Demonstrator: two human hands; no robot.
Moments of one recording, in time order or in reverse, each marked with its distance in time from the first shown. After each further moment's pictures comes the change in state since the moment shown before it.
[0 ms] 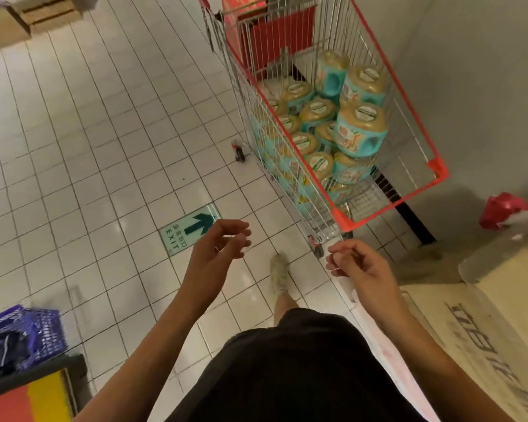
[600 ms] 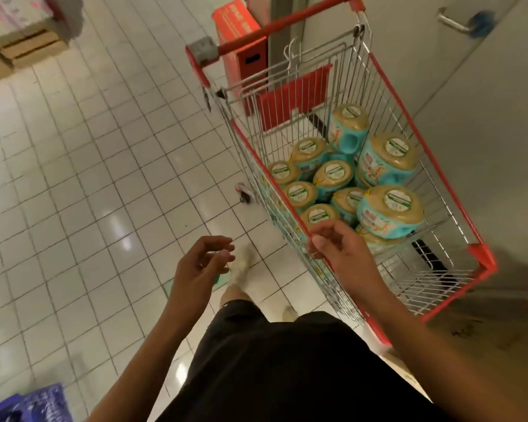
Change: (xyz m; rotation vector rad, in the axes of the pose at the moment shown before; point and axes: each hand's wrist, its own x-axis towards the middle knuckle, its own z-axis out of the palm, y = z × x) left_hand 0.311 0.058 -0.080 0.113 0.023 -0.065; right_hand 0.334 -0.132 0.085 0.005 -0.067 -0.030
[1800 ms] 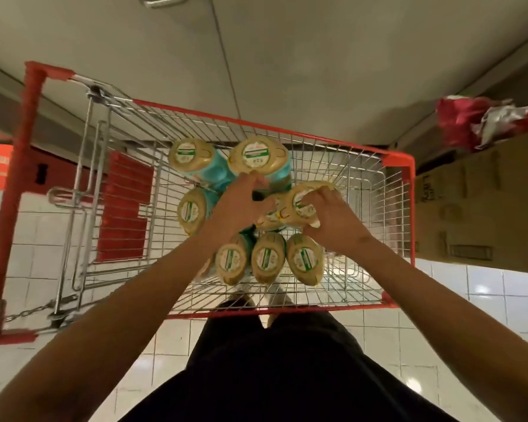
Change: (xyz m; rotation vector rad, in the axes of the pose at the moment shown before) left_hand 0.380 0.113 0.360 0.781 -1.072 0.453; right_hand 0.162 0.046 -0.175 -0.664 0.449 0.451
